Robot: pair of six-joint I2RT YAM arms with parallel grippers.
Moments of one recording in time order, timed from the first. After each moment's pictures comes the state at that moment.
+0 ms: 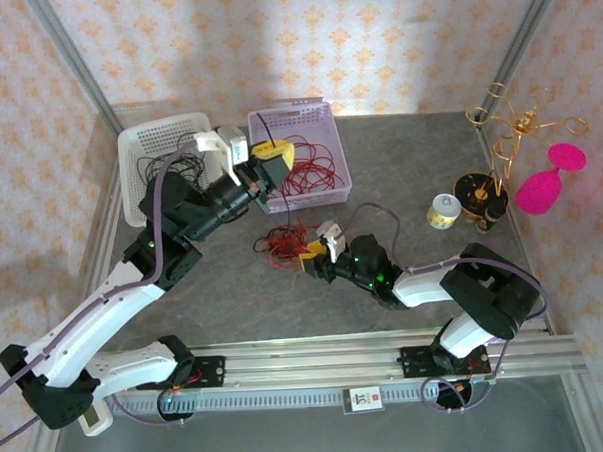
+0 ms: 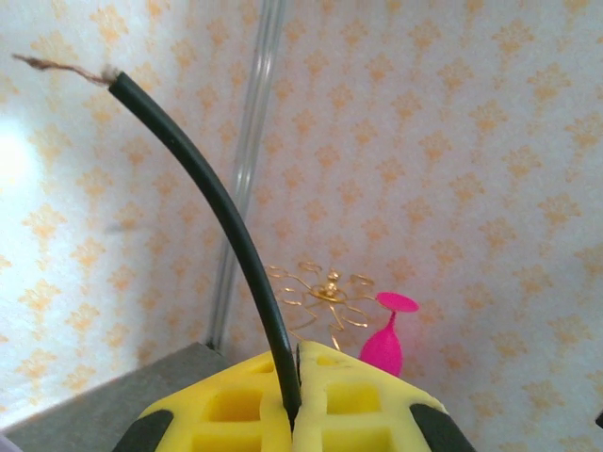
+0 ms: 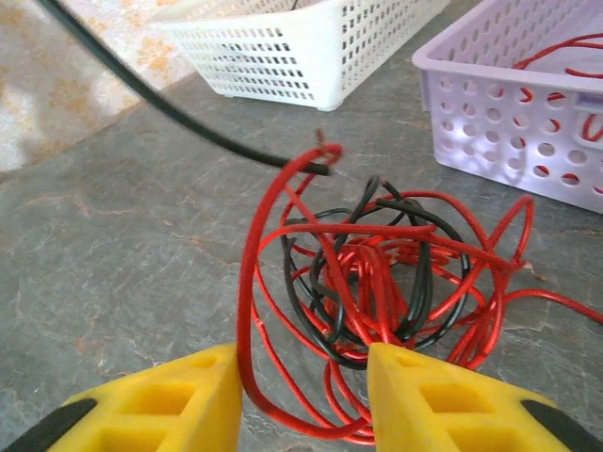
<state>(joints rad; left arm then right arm) -0.71 1.06 1.23 0.09 0.16 -0.25 0.79 1.53 0.39 0.84 -0.22 0.19</state>
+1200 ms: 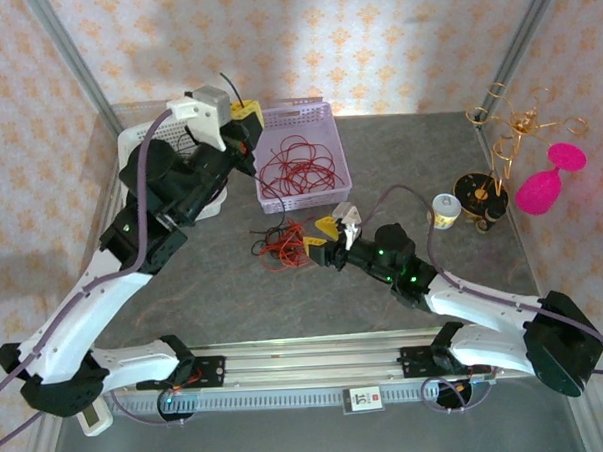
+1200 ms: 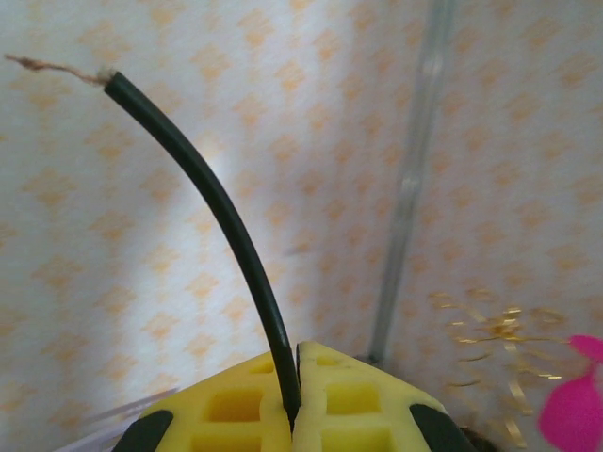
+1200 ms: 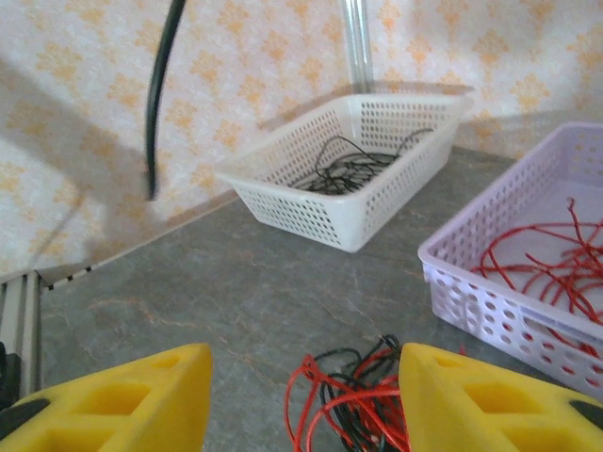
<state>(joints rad) -0.67 1.17 1.53 -0.21 -0.20 -0.08 0.79 1.09 0.47 0.50 -0.20 0.16</state>
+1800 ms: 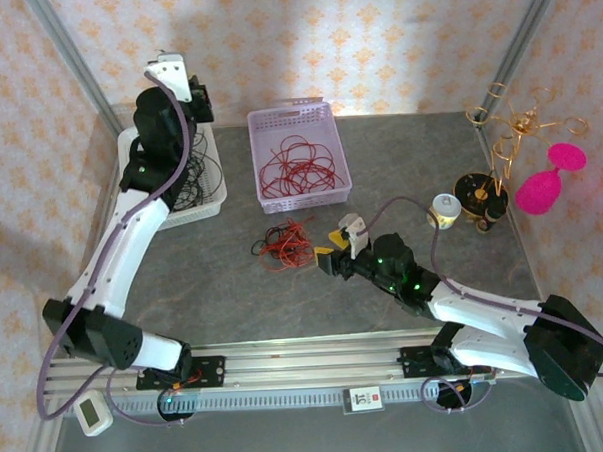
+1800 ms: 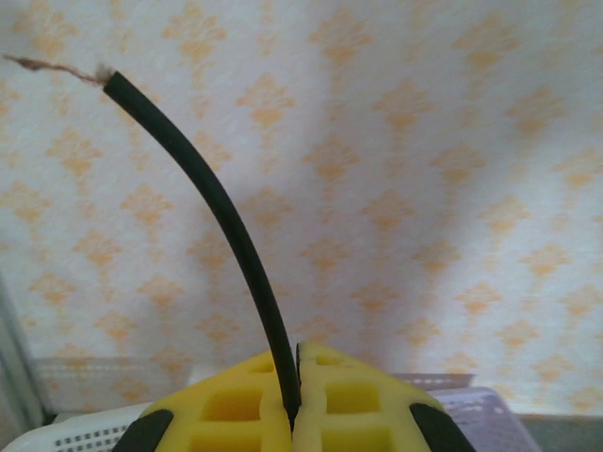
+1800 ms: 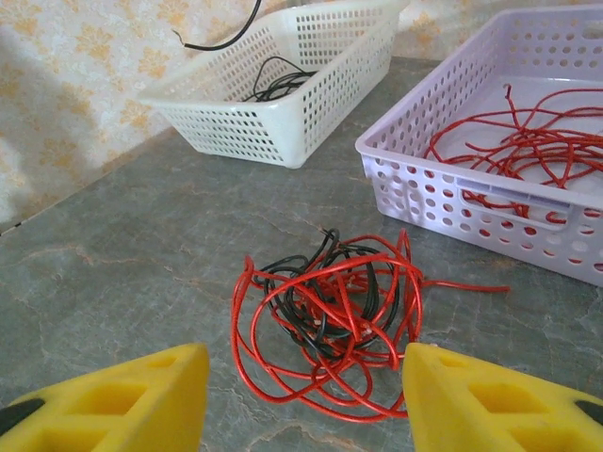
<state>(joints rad) -0.20 1.44 1.53 -0.09 -0.31 -0.05 0.79 1.05 0.38 0.41 -0.10 0.20</state>
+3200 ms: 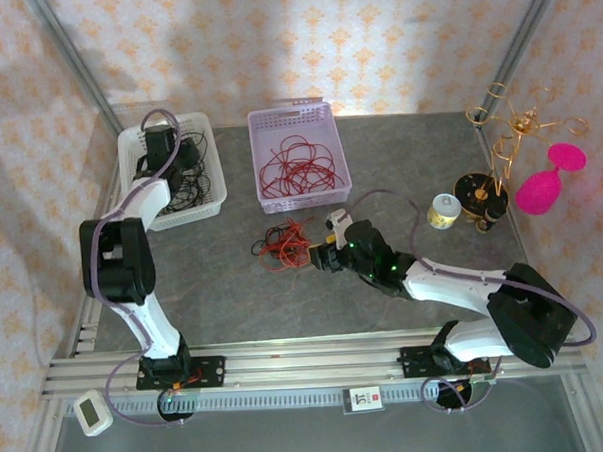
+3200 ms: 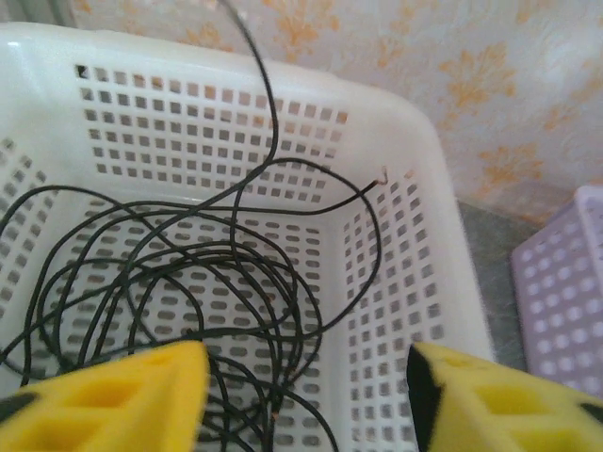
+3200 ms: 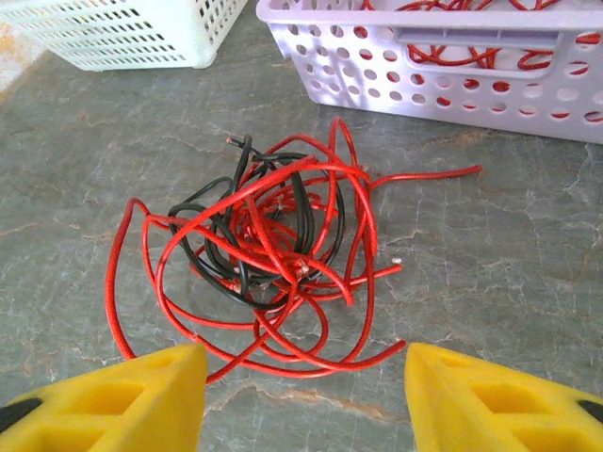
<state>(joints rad) 0.09 1.77 1.27 -0.03 -0.12 -0.34 0.79 1.30 0.56 0.20 -0.03 0.34</state>
